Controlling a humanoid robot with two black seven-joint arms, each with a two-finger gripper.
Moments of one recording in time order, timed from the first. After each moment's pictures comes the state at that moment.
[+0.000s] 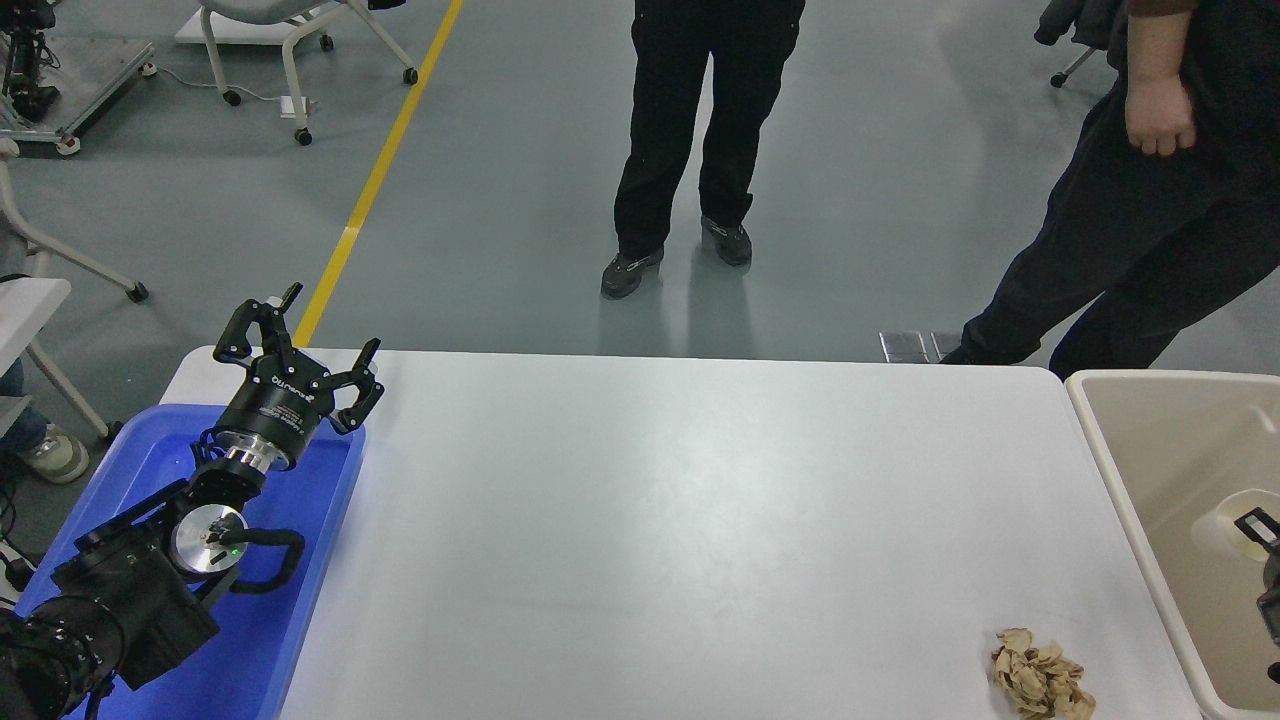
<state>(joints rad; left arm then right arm) -0.66 0.33 -0.56 -0.36 -0.18 -0.69 -0.51 0.61 -0.38 -0.33 -0.07 -0.25 -0.13 0.09</state>
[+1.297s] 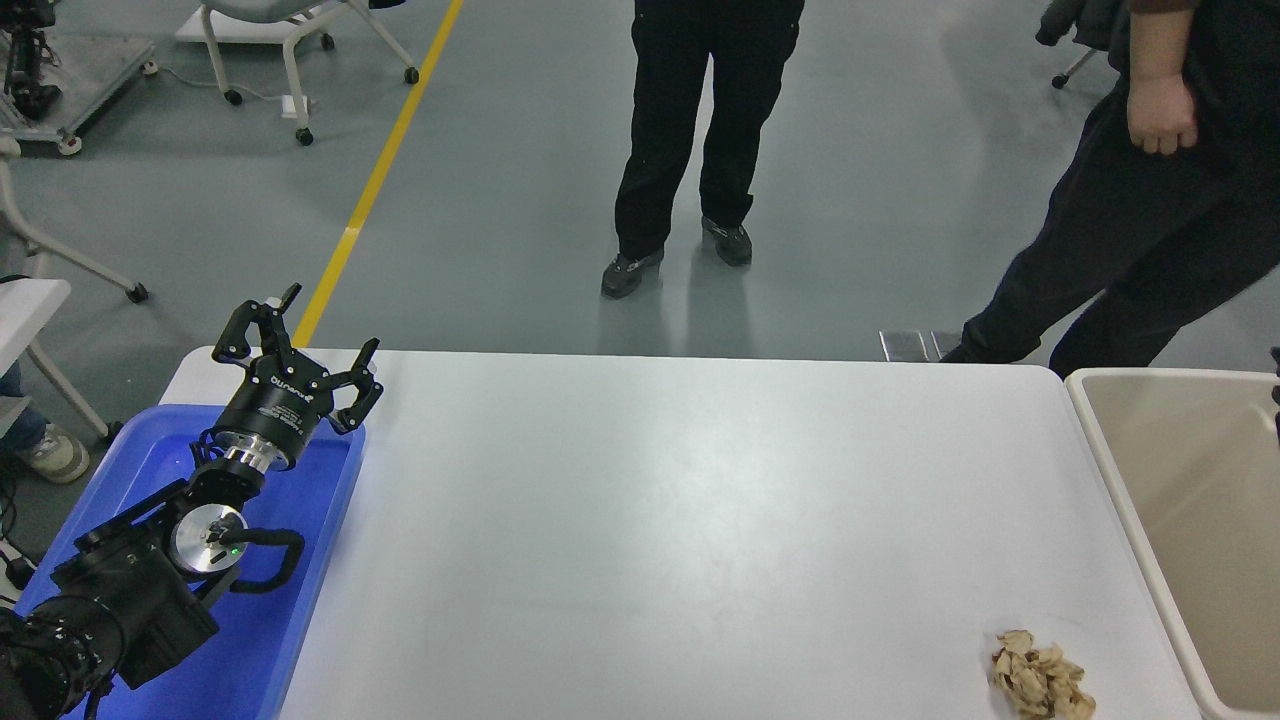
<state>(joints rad) -0.66 0.33 -0.56 -0.36 -0.18 -0.69 -0.51 0.87 -0.66 0.72 0.49 -0.25 -0.13 0.10</state>
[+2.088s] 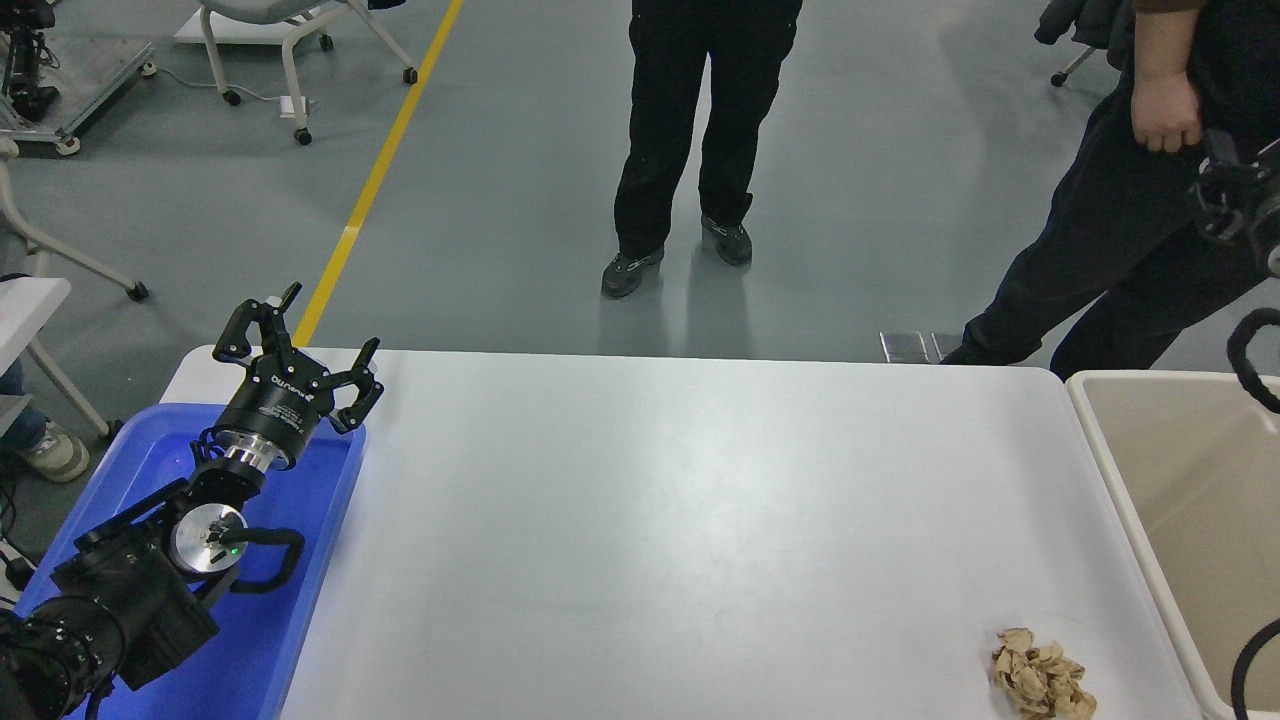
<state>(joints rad) -0.66 0.33 -0.56 -0.36 -0.18 -0.69 -0.51 0.73 -0.59 1.01 0.82 -0.25 -0.04 0.35</state>
